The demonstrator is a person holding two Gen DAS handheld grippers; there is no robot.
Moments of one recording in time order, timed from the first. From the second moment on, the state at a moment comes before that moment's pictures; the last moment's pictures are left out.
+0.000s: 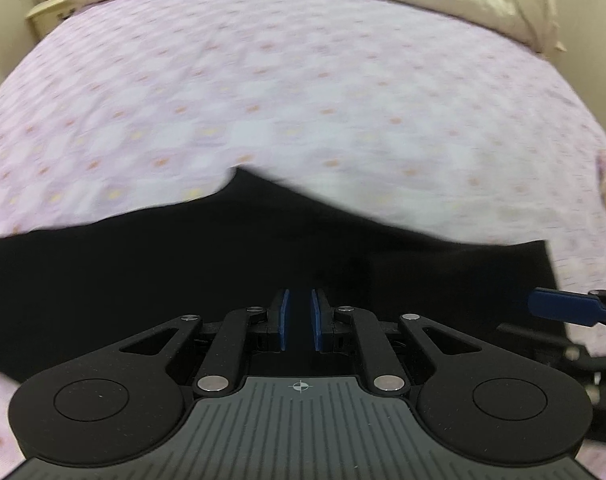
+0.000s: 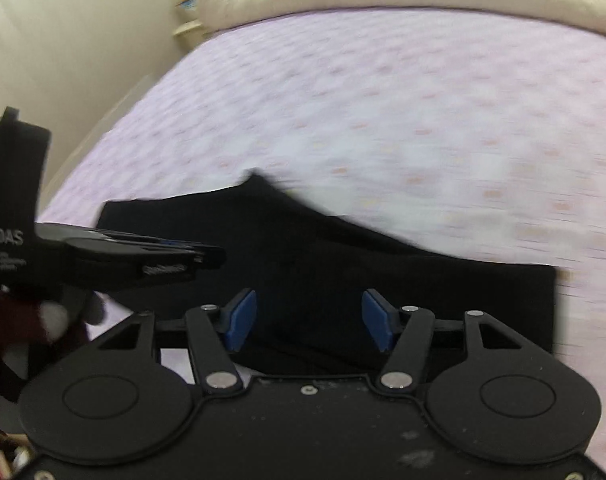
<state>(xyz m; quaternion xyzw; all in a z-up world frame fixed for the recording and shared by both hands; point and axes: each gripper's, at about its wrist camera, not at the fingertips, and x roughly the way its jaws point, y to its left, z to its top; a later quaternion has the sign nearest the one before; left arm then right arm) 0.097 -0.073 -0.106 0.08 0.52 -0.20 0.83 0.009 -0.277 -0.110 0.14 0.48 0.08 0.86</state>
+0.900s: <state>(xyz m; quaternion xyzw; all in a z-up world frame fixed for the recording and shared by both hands) 0.062 -0.003 -0.117 0.04 0.53 -0.16 0.83 -0.006 -0.313 -0.115 0.17 0.51 0.00 0.84</state>
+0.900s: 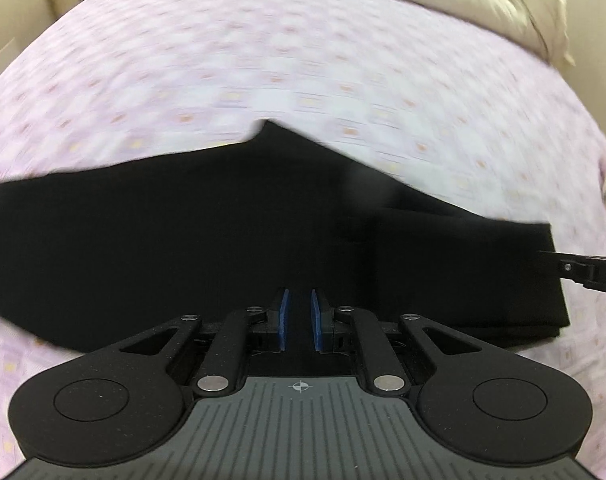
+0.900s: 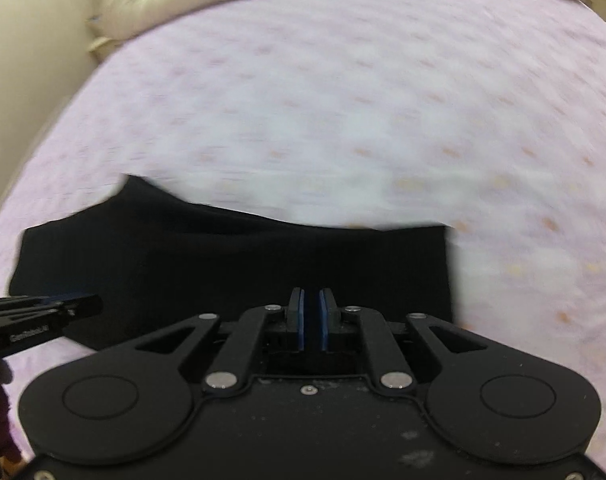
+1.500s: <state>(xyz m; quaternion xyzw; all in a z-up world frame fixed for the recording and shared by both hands) 0.104 0.159 -0.114 0.00 0.52 -0.12 0.84 0.163 -0.131 -0.127 0.10 0.52 0.05 0.84</state>
